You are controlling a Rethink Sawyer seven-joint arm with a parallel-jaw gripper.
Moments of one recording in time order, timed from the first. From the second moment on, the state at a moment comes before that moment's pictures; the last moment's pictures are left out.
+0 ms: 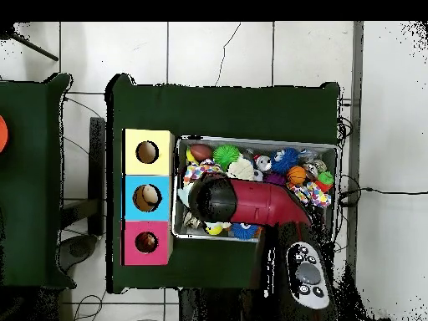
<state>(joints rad) -0.26 -0.71 0.01 1.71 -0.15 0.49 1.88</state>
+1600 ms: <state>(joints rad) -0.30 -0.62 -0.03 1.54 -0.31 0.52 1.88</state>
